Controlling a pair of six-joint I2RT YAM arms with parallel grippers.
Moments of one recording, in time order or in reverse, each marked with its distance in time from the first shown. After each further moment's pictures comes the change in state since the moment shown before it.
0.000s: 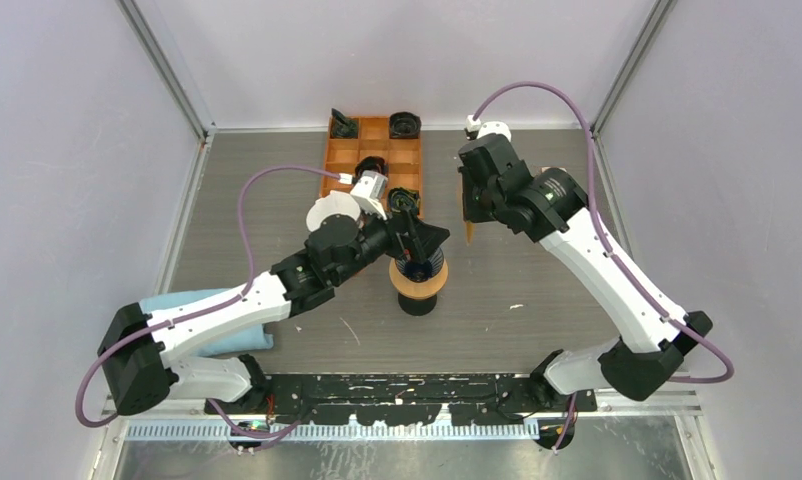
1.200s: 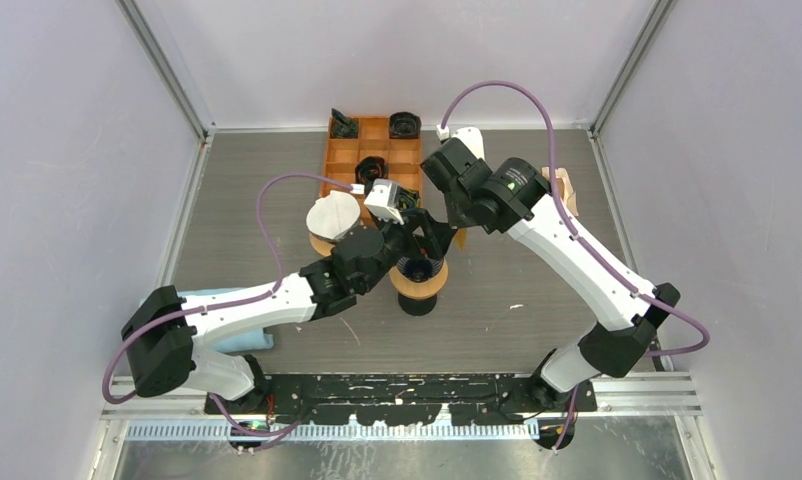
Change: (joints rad) left arm -0.085 0.140 0.002 0.156 -0.255 0.043; right arm 0.133 0.170 0.161 -0.219 0.195 0.055
